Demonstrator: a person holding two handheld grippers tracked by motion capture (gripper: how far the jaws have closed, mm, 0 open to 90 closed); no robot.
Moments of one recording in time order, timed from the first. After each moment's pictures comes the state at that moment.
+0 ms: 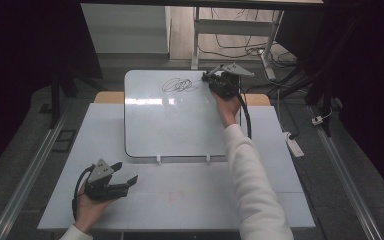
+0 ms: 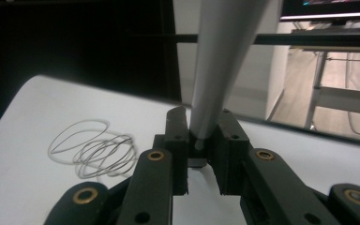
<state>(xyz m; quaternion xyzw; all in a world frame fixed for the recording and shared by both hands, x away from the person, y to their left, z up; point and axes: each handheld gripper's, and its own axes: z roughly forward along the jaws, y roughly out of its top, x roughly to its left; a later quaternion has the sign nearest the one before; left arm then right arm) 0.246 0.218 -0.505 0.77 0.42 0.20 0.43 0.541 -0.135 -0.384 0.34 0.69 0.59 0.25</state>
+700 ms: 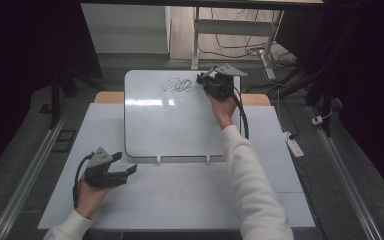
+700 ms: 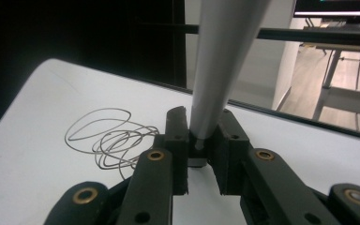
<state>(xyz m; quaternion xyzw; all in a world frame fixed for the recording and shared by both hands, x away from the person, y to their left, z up) 0.275 0.227 -0.497 0.76 0.43 0.19 0.44 0.537 -0.120 -0.385 0.32 0.70 0.58 0.25</state>
